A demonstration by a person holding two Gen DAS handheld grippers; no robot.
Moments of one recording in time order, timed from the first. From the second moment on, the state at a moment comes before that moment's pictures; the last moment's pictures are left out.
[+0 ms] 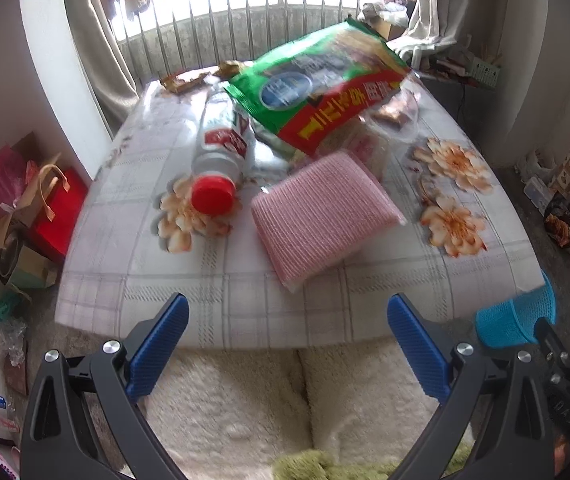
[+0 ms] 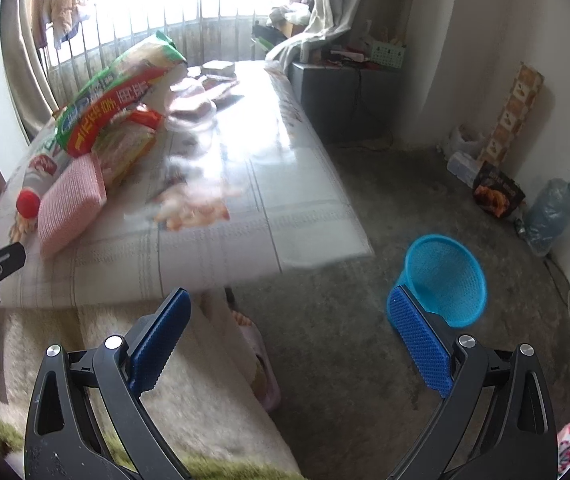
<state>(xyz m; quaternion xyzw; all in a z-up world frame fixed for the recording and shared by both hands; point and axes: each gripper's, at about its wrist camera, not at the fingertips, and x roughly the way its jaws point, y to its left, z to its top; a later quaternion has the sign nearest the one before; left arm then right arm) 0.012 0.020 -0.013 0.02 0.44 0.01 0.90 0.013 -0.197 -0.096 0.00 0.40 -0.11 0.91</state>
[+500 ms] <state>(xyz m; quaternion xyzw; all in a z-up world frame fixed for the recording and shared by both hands) 0.047 0.056 -0.006 -0.09 0.37 -0.18 0.91 0.116 -0.196 -0.074 0.16 0.35 0.08 0.92</state>
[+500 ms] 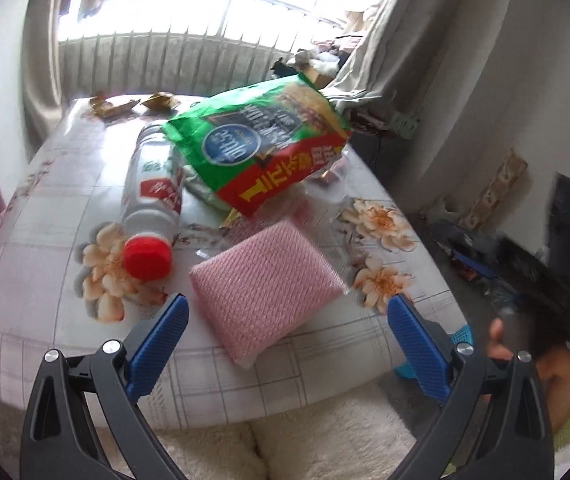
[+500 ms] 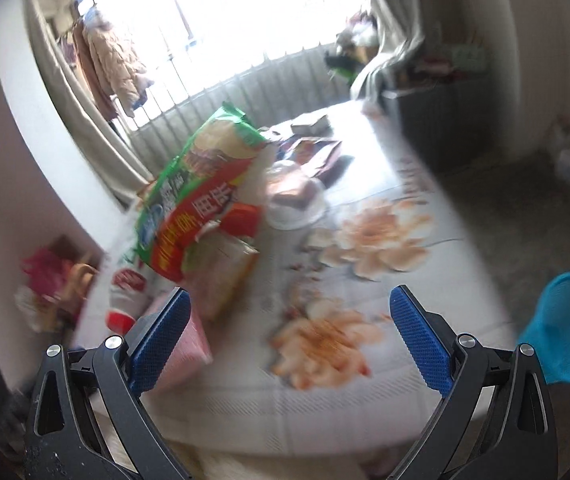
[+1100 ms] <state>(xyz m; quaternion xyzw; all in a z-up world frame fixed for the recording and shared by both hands) 0.031 -0.042 -0.067 0.37 0.23 -0.13 0.89 0.229 -0.160 -0.135 0.33 0.49 0.26 0.76</state>
